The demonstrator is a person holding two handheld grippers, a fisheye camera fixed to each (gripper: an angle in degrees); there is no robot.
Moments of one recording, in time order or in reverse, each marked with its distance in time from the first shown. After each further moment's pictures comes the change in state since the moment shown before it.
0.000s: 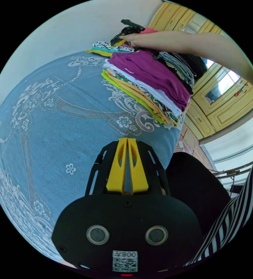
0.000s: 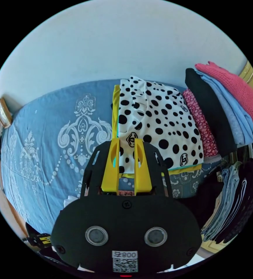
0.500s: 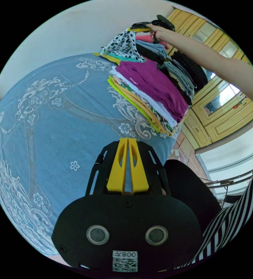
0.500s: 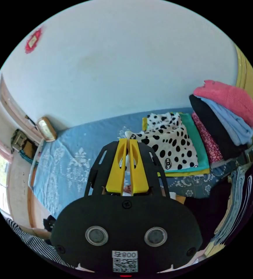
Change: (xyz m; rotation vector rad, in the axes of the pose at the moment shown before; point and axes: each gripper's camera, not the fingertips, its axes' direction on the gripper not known) left arm 0.057 0.024 -0.171 0.083 0.026 -0.094; right arm 0.043 -0.081 -0.190 0.246 -0.441 -0.039
